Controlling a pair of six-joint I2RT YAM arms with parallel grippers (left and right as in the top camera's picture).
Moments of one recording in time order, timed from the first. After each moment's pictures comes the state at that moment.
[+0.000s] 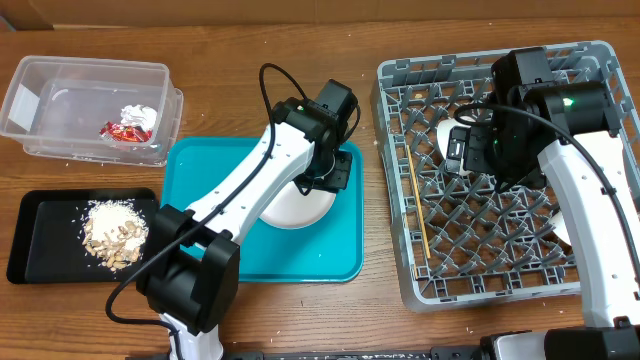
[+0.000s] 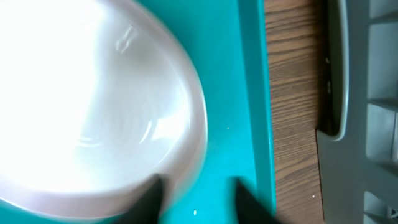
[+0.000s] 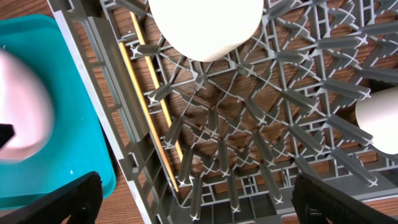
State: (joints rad) left arm -0.55 1.93 1.59 -1.11 0.11 -0.35; right arm 0.13 1.56 1.65 -1.49 0.00 0.32
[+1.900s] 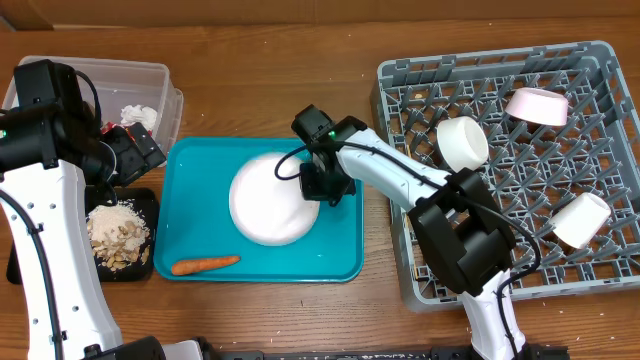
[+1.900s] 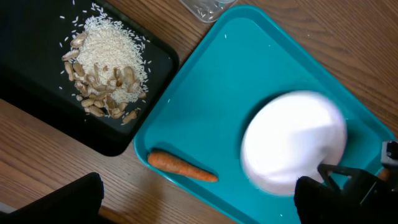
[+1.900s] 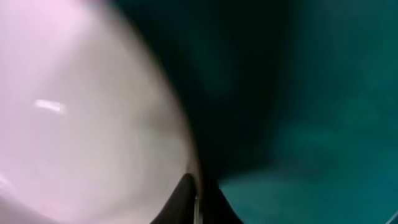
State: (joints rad) left arm 0.28 1.51 1.70 -1.49 0.02 -0.37; right arm 0.67 2.20 1.66 -0.93 -0.19 0.56
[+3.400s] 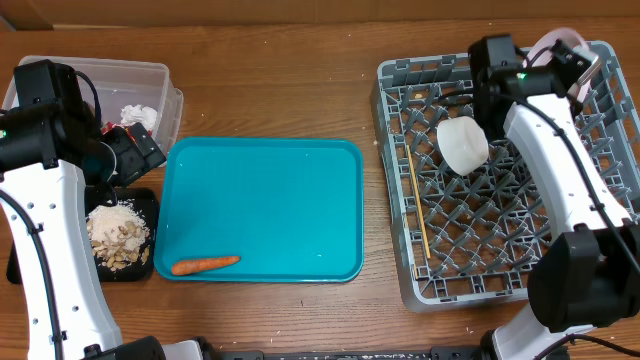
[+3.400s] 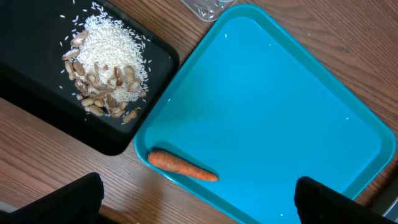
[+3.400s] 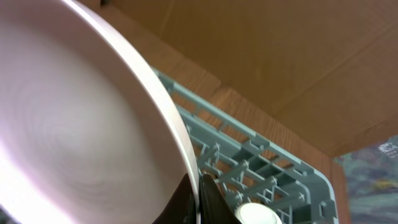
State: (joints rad) left arm 0.28 1.51 1.70 -1.49 0.02 -0.37; right arm 0.11 1.81 1.57 -1.12 1.13 0.85
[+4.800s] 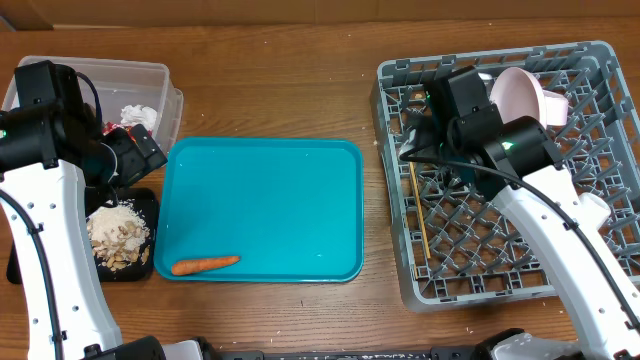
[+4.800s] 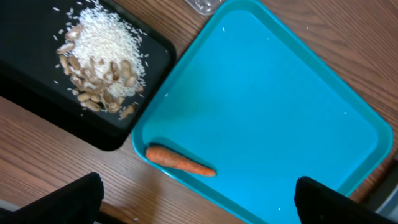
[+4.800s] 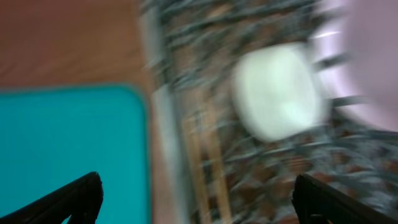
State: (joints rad) left arm 0.28 1.51 1.70 -1.51 0.04 -0.37; right arm 0.41 1.47 1.49 -1.10 0.13 0.43
